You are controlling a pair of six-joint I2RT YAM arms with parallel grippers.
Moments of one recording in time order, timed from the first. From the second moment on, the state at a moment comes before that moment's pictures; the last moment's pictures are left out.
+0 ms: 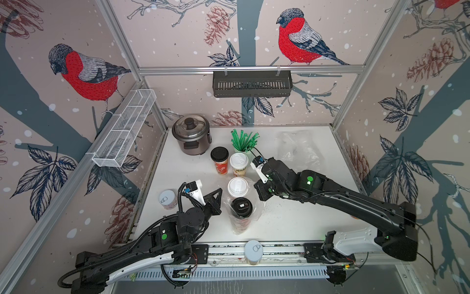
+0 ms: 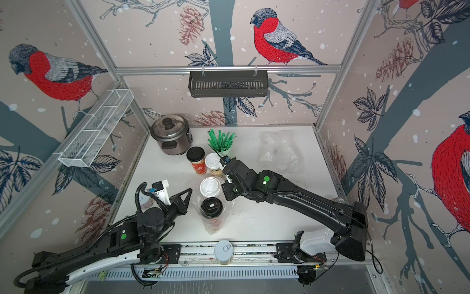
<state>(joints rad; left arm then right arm) -1.20 0.38 0.42 -0.29 -0.67 -0.98 1.08 1.31 1.27 -0.77 0.07 0.42</state>
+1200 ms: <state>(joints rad) -1.20 0.51 0.42 -0.22 -0.63 -0.92 0.90 1.01 0.96 -0.67 0.01 0.53</state>
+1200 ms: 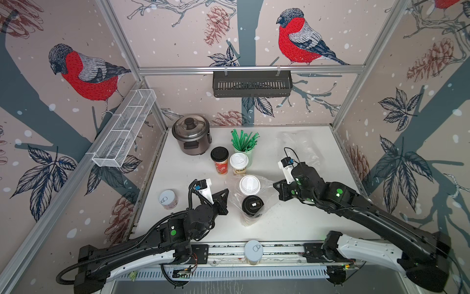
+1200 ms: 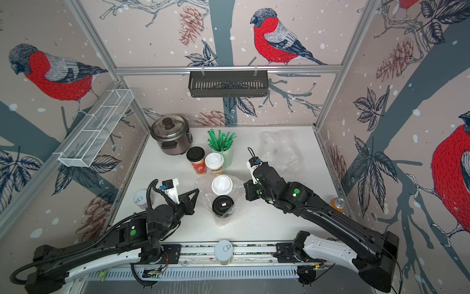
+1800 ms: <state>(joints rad) -1.20 0.55 0.41 -0.18 -0.65 -0.89 0.88 1.10 1.09 -0.63 -0.04 0.47</state>
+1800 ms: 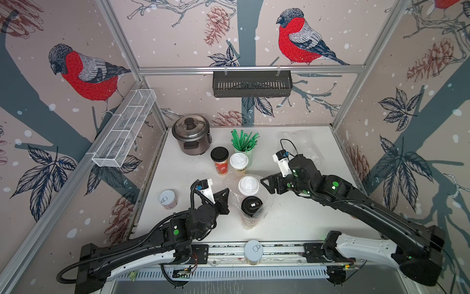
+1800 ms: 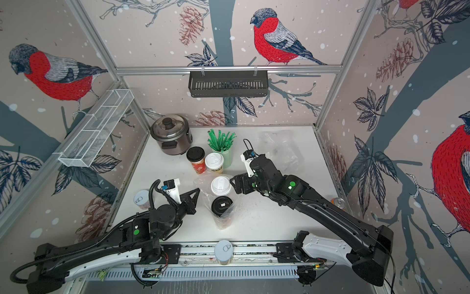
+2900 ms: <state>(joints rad) -1.20 0.57 0.43 -0.16 -0.69 -0.89 0.49 1.82 1.63 -0.37 -0.32 0.28</state>
